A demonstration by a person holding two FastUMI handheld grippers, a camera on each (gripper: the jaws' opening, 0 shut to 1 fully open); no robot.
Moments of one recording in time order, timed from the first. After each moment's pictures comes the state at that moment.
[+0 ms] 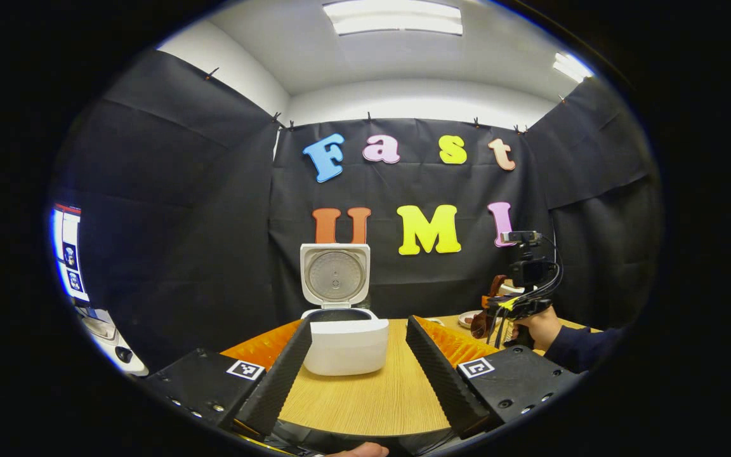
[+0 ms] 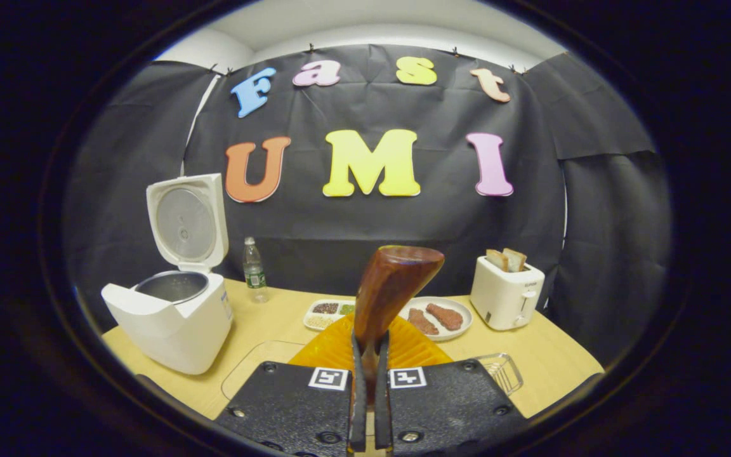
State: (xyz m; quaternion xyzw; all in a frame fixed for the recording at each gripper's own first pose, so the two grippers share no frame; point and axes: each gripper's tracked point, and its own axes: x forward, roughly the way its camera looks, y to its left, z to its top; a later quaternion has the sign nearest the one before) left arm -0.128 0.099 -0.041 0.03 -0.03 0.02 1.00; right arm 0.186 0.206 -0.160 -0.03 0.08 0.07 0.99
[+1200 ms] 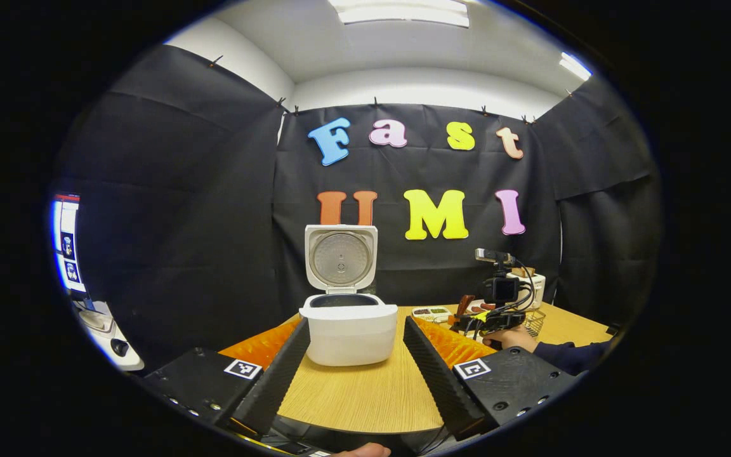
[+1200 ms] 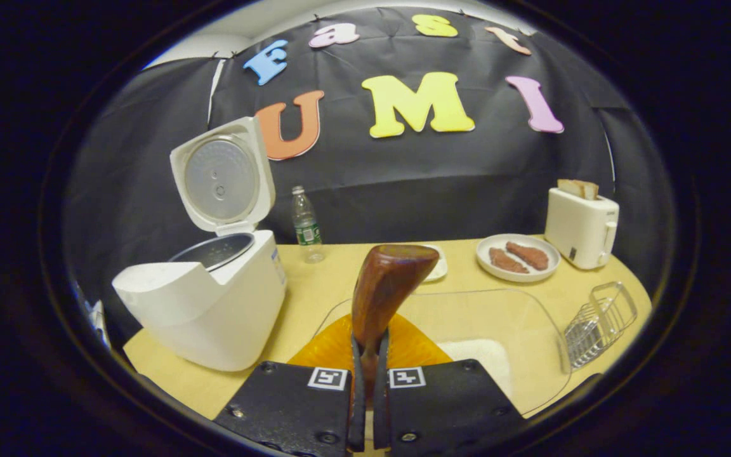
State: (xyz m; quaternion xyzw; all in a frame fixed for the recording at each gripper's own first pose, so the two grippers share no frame) left arm -0.114 0.112 -0.066 0.02 0.00 0.04 1.00; right arm 0.183 0.319 -0.249 0.06 0.20 0.18 0.96
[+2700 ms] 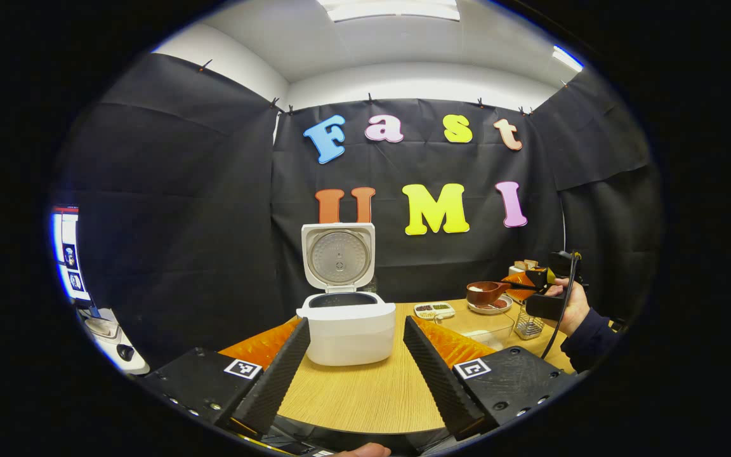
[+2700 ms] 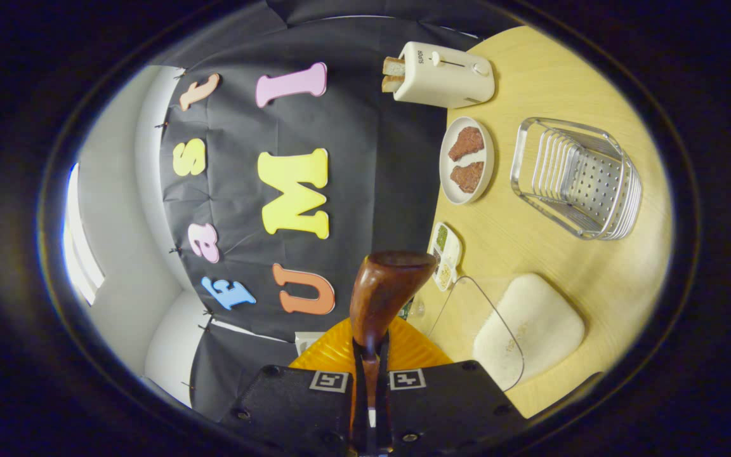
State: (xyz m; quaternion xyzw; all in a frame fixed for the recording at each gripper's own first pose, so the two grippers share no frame) left arm -0.108 0.090 -0.063 0.04 0.00 0.04 1.00; right arm 0.185 0.181 -0.143 0.65 0.19 0.19 0.71
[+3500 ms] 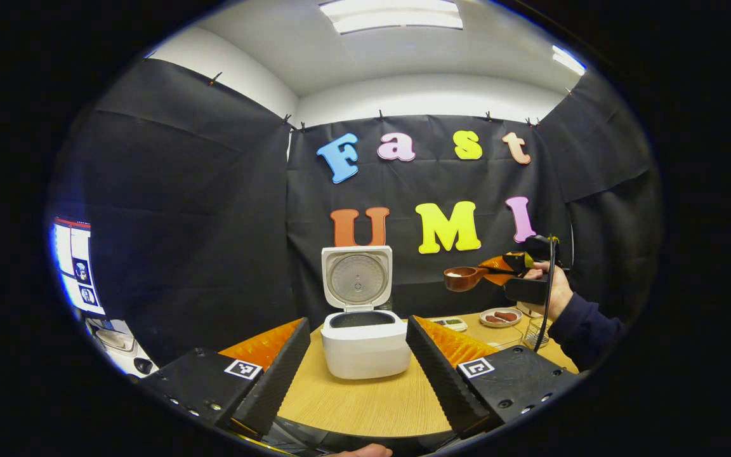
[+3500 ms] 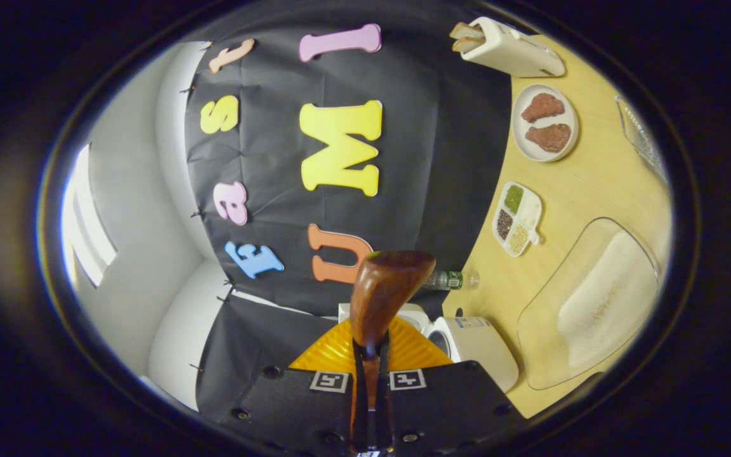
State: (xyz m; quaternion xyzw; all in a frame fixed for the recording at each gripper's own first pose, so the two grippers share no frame) left arm -0.123 0.127 -0.029 0.04 -0.02 0.07 1.00; right arm 0.197 0.308 -0.035 0.61 0.20 0.29 0.71
